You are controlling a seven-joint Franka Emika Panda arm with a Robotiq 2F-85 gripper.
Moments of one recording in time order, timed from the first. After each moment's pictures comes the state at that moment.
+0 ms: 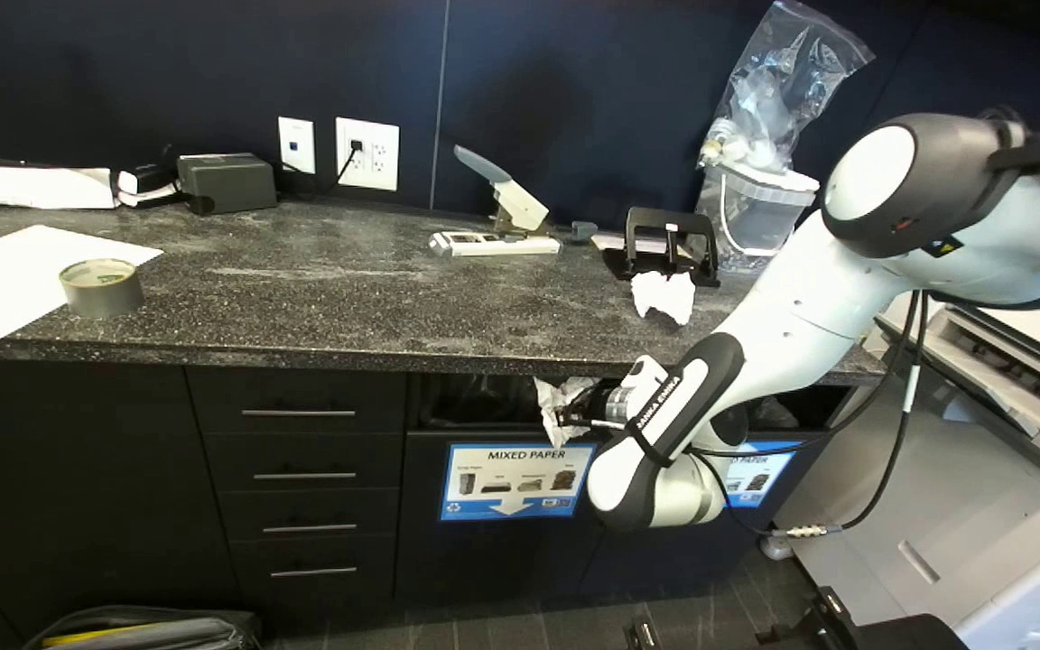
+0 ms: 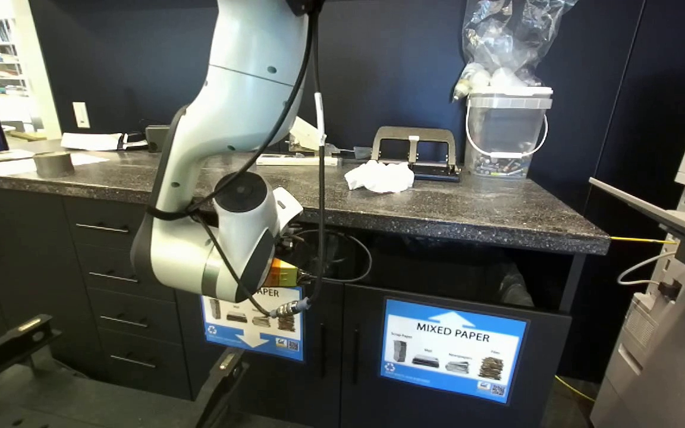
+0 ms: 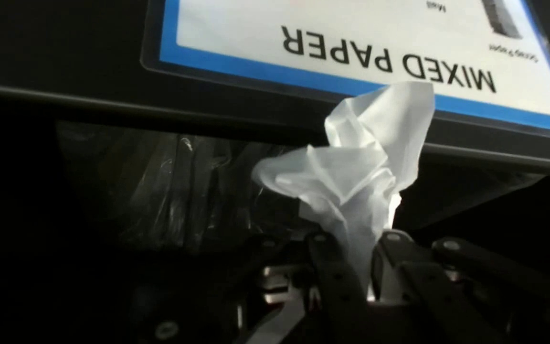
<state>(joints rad) -0.23 1.15 0.21 -2.07 -0.31 4.02 -0.23</state>
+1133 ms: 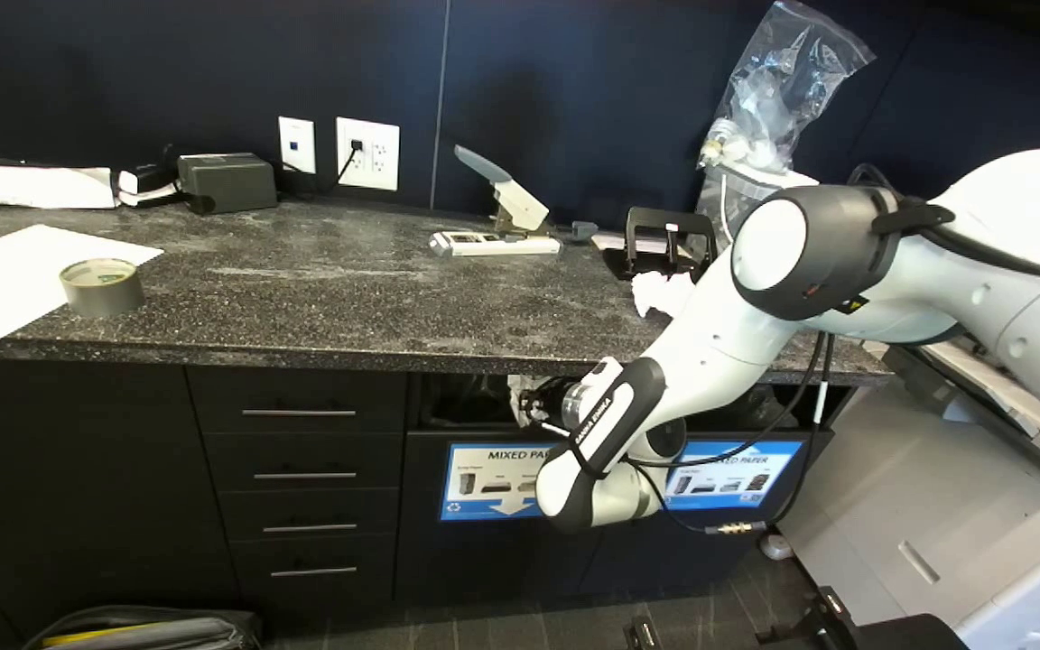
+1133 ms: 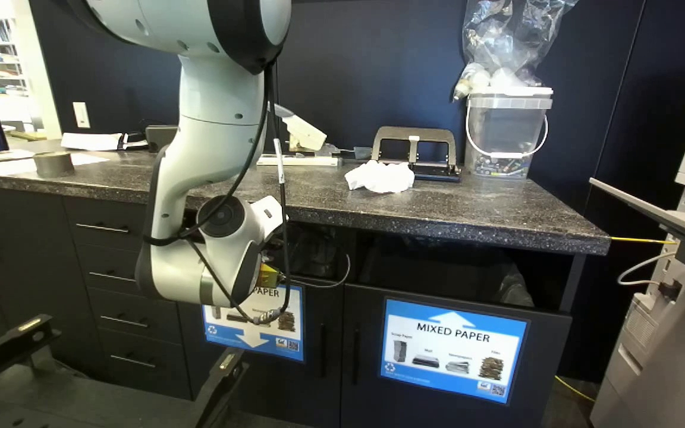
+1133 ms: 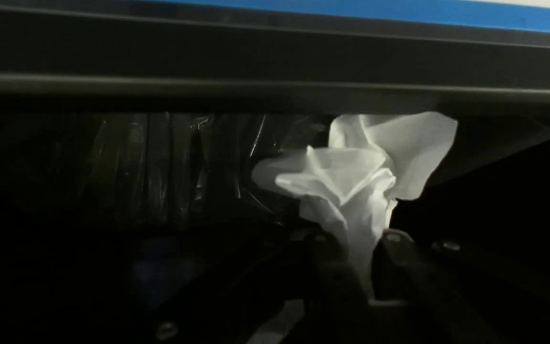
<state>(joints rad) -0.03 1.32 0.14 -1.78 -0.22 4.08 -0.04</state>
